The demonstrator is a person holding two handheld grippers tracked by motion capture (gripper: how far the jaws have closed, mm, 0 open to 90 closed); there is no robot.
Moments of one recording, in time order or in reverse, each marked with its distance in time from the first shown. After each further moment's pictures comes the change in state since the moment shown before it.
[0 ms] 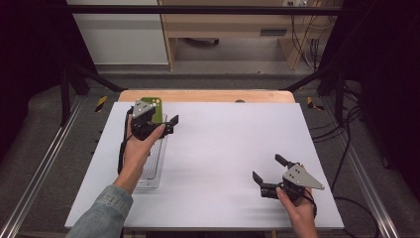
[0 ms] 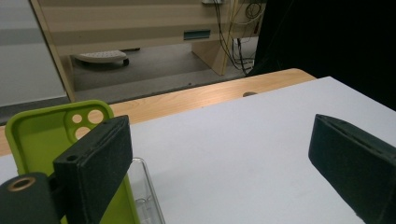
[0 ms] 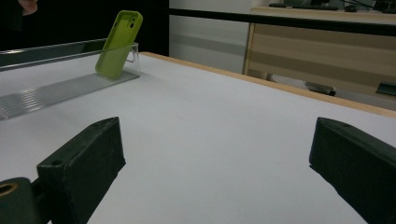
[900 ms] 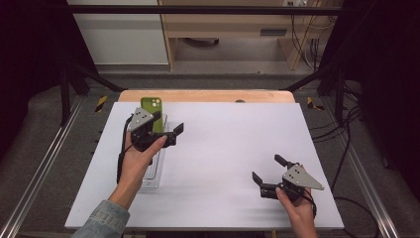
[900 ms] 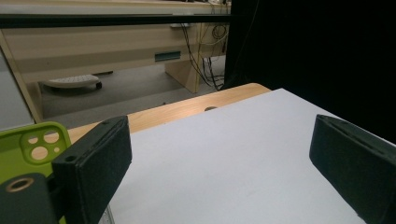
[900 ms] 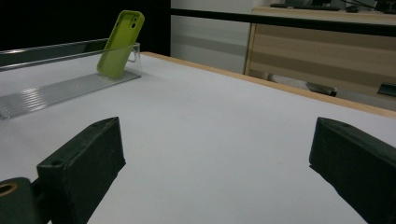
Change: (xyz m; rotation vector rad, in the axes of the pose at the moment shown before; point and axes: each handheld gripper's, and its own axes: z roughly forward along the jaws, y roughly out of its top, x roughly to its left) left arm -0.032 0.001 -0.035 -0.089 -0.113 0.043; right arm 0.002 0.000 0.000 0.000 0.003 0.001
